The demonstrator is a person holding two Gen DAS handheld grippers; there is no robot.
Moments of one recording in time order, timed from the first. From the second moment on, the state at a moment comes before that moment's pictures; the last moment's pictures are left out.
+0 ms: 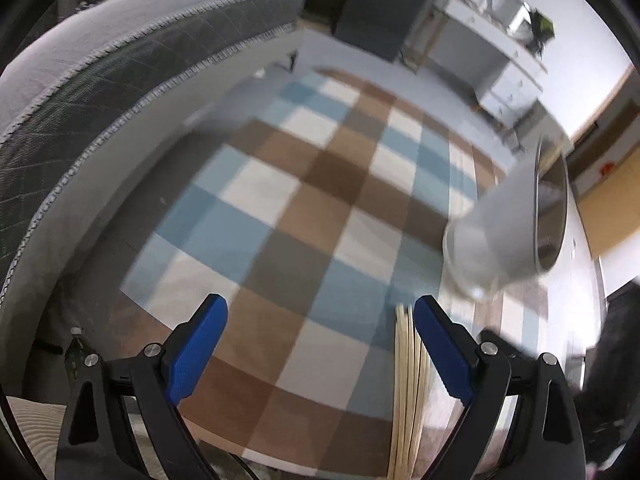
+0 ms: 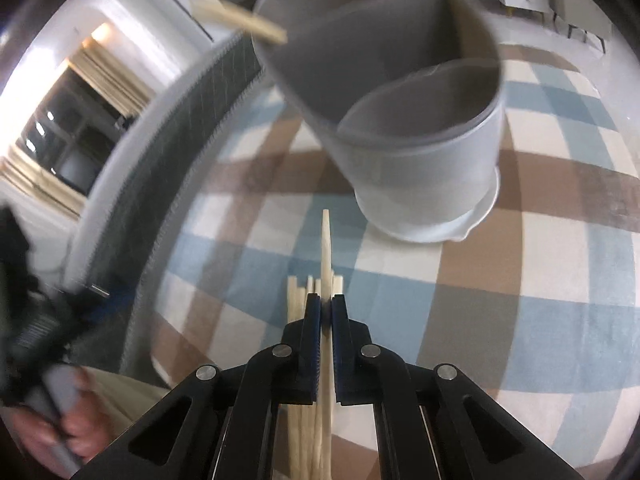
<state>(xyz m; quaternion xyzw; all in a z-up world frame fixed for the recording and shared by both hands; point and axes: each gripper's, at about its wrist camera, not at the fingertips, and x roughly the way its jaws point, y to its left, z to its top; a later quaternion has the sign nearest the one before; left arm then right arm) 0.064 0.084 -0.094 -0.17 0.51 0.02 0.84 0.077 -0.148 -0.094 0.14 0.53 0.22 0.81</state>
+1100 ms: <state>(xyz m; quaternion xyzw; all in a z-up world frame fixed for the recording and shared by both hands) 0.069 -0.009 -0.150 -0.05 0.60 -0.01 0.79 0.061 -0.243 -0.034 0.24 0.39 0.21 0.86</state>
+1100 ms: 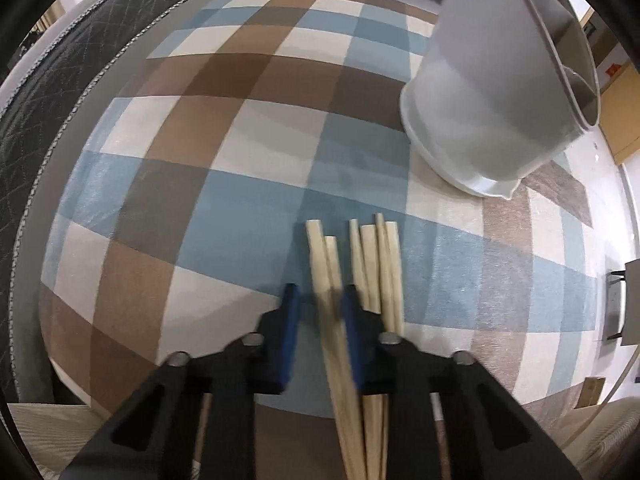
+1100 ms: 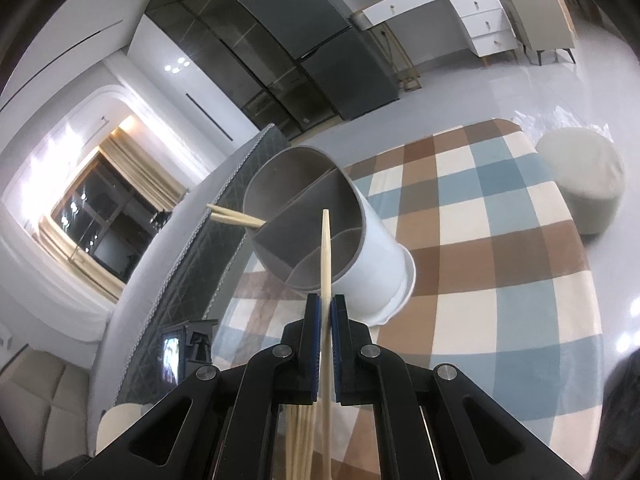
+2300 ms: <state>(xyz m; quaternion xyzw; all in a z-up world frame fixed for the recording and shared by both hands) 0.056 -0.001 -0.060 -0.17 0.47 -0.10 0.86 0.042 -0.222 -0.017 0.18 0.34 0.21 0.90</state>
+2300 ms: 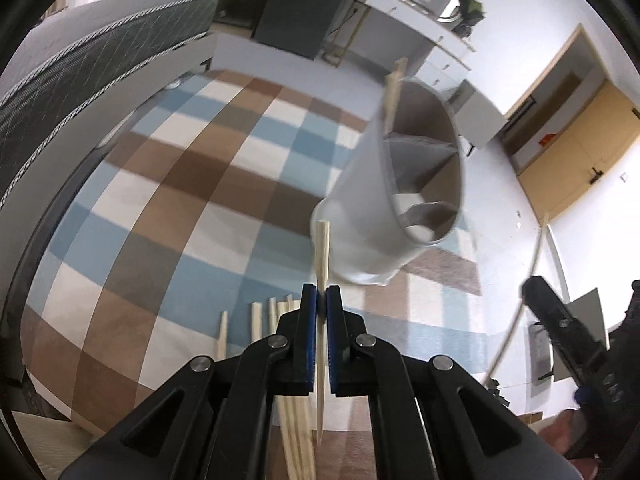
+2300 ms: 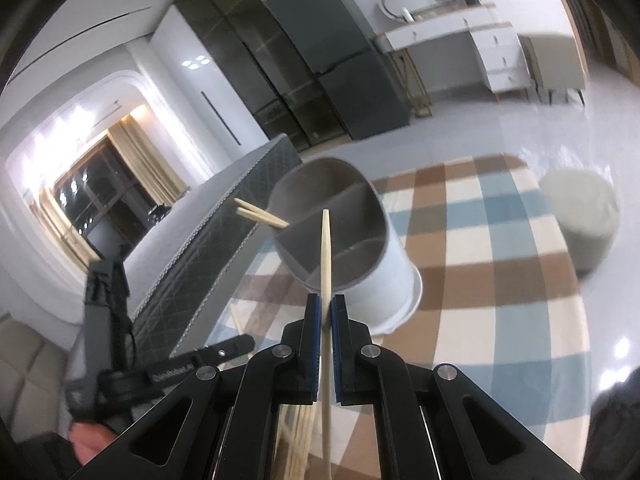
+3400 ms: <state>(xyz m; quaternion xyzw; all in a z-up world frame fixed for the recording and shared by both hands) 0.125 0.029 0.096 -0.24 0.20 -0.15 0.94 0.135 -0.167 0.102 0.01 0.13 0.26 0.96</state>
